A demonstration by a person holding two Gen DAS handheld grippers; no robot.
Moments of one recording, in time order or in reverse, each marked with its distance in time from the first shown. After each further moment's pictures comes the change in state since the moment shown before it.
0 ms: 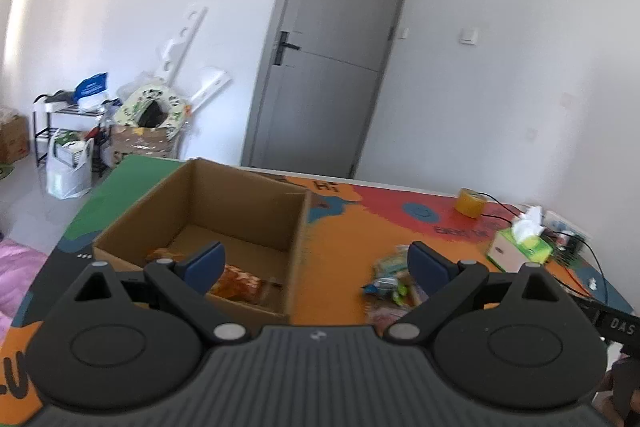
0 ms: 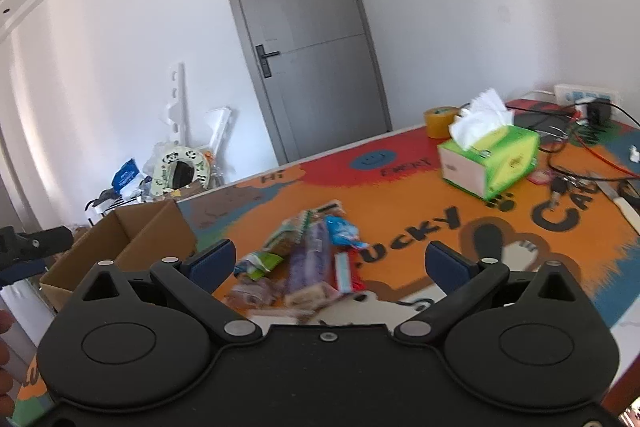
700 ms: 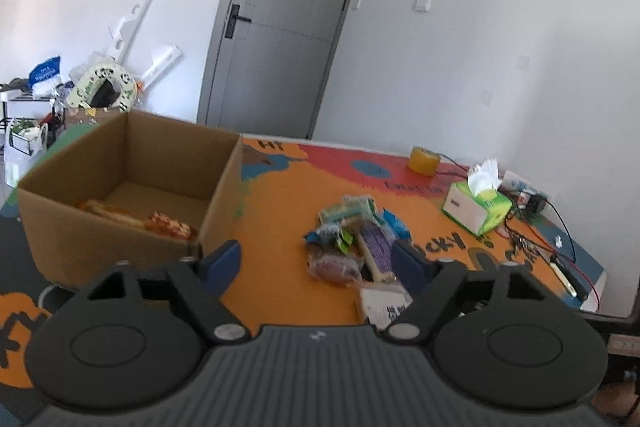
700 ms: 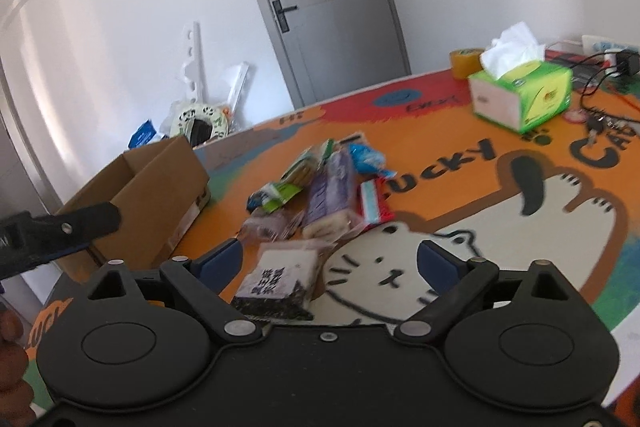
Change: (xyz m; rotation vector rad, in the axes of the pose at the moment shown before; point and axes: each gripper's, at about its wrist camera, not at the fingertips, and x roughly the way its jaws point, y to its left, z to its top) left arm 0.017 -0.025 -0.046 0.036 0.084 -0.131; right arm 0.033 0.013 -0.041 0.000 0.137 0.075
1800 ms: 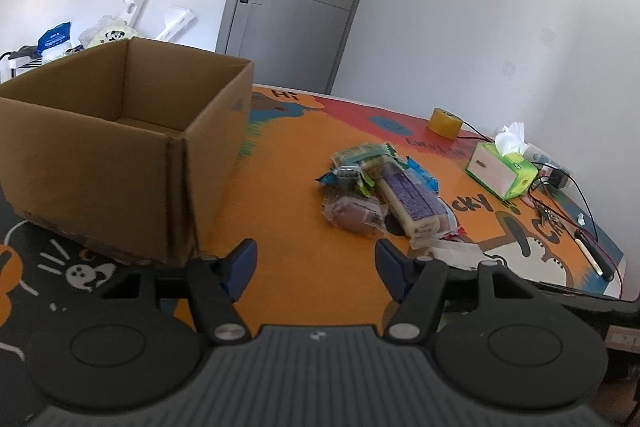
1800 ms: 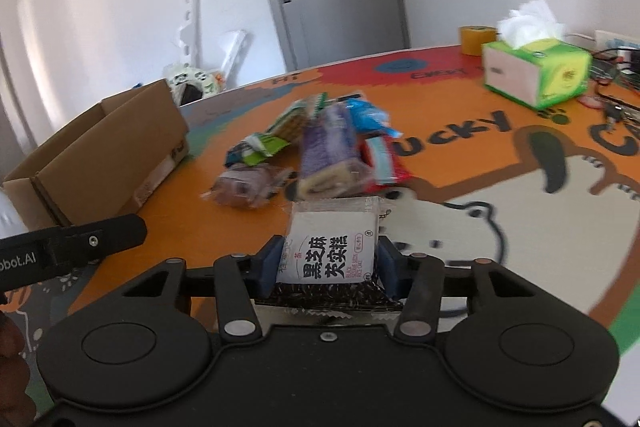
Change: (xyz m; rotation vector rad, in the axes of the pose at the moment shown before) left arm 0.035 0.004 -0.037 -0.032 0.077 0.039; right arm 0.030 0.001 -0.019 -0.075 0.060 -0.056
